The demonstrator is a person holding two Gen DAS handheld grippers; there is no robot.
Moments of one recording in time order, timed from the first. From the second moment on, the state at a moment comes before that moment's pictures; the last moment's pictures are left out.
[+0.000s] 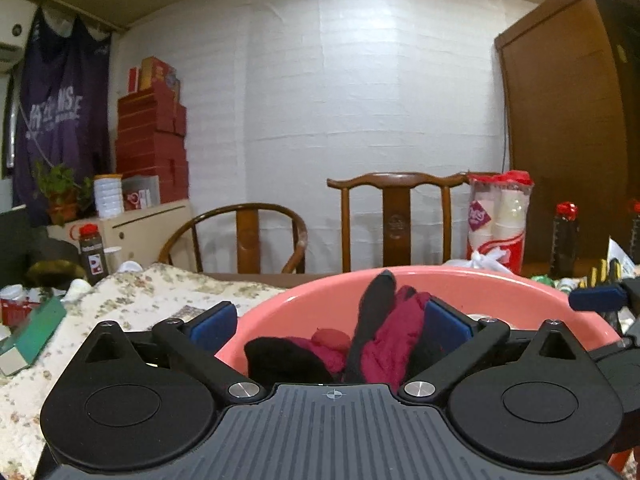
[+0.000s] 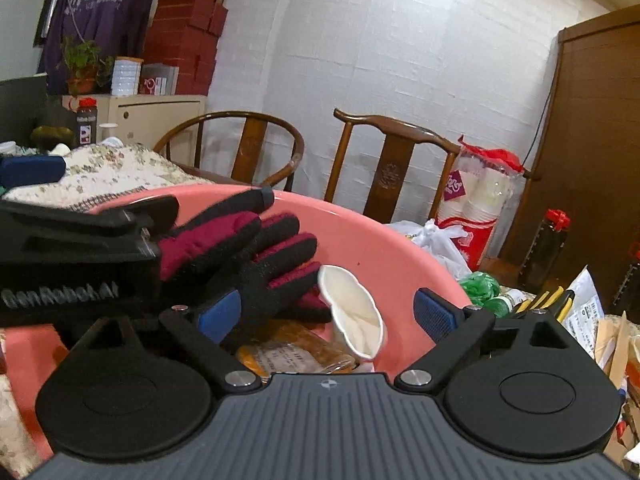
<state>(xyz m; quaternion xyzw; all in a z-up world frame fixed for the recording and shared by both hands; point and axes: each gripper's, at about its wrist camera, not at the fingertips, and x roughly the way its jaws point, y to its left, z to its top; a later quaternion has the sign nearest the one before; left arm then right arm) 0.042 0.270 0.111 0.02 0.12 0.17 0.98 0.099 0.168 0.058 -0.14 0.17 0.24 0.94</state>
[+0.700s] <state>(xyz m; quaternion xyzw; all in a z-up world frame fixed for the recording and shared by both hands) 0.003 0.235 0.137 0.04 0.10 0.19 0.97 0.063 0.144 0.077 -0.08 0.16 0.25 0.95</state>
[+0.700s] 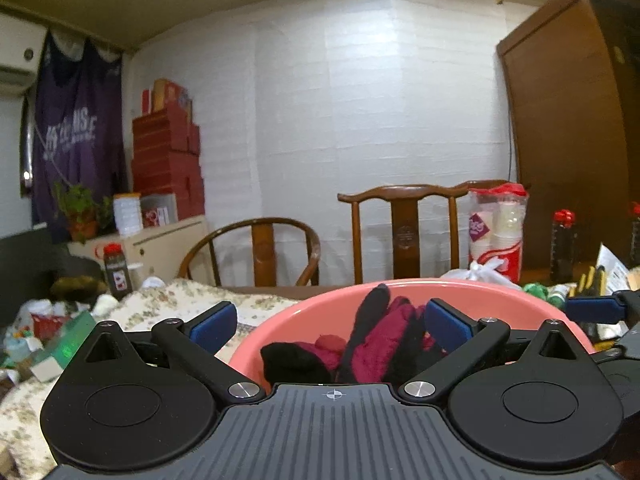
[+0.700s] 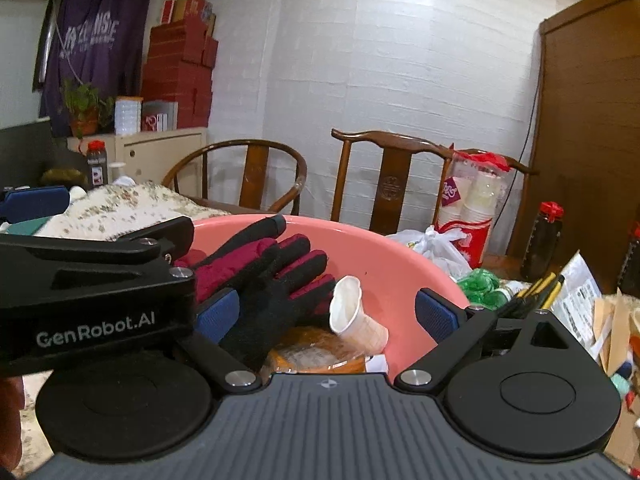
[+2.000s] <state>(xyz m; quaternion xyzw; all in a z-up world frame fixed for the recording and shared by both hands) -0.073 0.164 0.100 0.01 0.18 0.21 0.96 -0.011 0.075 0.031 -0.06 0.19 0.27 0.94</state>
